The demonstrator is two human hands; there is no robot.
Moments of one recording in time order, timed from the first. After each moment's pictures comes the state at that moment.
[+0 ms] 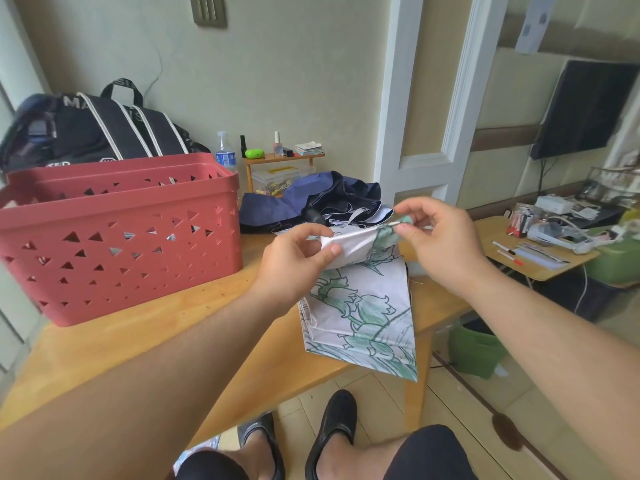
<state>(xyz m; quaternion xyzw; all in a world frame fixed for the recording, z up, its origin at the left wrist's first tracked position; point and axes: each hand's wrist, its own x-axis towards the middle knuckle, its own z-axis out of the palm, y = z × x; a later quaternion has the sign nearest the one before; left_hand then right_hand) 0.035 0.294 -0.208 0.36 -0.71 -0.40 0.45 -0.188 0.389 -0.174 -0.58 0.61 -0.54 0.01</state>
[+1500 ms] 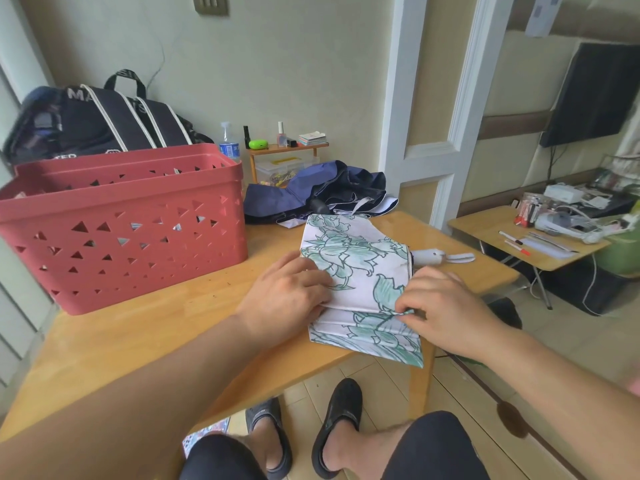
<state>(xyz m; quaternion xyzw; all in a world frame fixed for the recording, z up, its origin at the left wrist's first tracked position) 0.077 0.290 -0.261 0.15 -0.93 0.20 0.28 -0.201 0.427 -0.265 -0.76 0.60 -0.21 -0.11</state>
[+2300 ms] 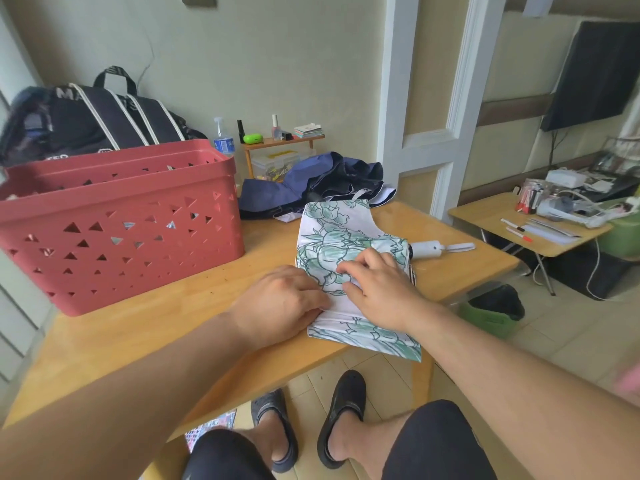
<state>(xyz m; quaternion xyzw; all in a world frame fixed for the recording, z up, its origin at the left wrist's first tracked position) 0.084 0.288 -0.265 0.09 -0.96 0.13 0.21 -0.142 0.363 -0.277 -0.70 0.69 -0.18 0.01</state>
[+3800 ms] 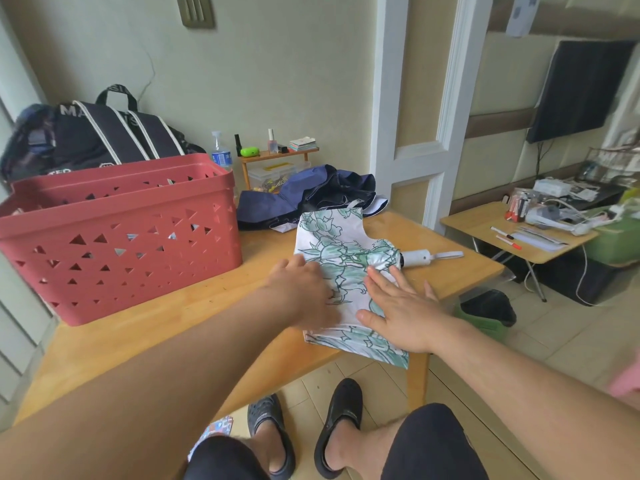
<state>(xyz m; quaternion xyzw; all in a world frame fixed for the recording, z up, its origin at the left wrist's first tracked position) 0.029 0.324 -0.210 0.38 -0.91 0.13 -0.10 -0.168 0.405 -0.272 -0.66 0.75 0.01 0.08</state>
